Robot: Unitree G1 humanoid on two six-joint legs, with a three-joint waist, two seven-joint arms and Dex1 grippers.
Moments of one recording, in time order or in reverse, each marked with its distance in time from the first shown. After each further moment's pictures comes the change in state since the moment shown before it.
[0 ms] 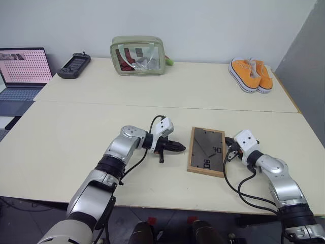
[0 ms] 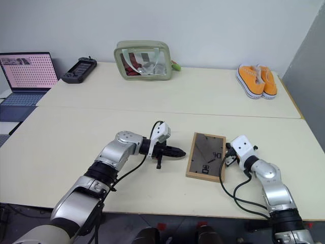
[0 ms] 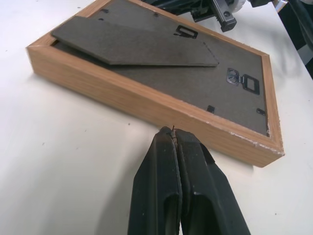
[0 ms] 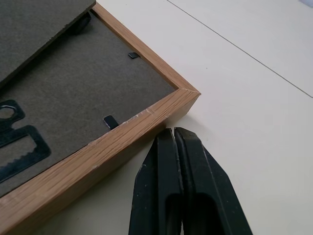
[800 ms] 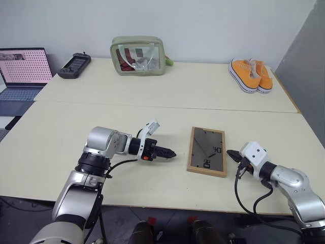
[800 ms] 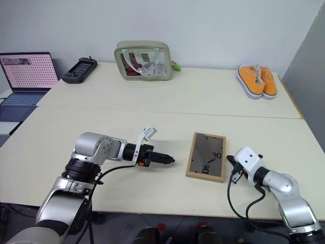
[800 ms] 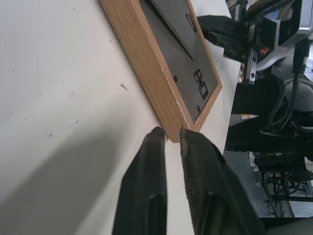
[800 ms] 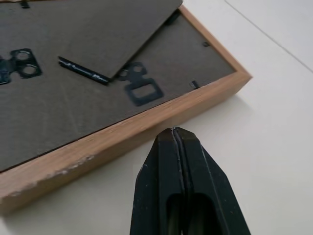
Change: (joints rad) left arm -0.009 0.106 0.127 -0.260 -0.307 1.023 0.164; right arm 0.227 -0.121 -0.025 -0.336 0.077 0.114 0.125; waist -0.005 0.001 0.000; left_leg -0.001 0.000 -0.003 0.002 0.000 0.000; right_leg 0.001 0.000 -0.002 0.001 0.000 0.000
